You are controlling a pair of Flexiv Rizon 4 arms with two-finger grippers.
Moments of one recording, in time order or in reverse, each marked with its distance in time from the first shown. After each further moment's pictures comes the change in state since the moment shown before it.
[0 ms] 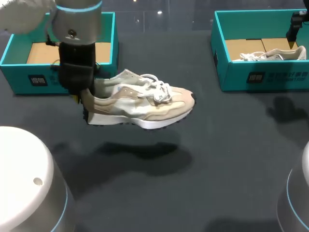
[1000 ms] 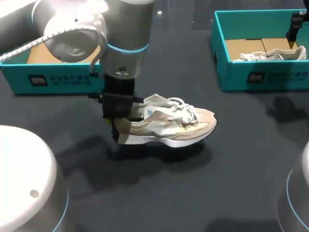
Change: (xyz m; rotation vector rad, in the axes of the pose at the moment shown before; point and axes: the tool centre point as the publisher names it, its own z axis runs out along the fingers) left arm -0.075 -0.001 0.065 -0.022 0.057 -0.084; right arm 0.000 0.000 0.000 0.000 0.000 0.000
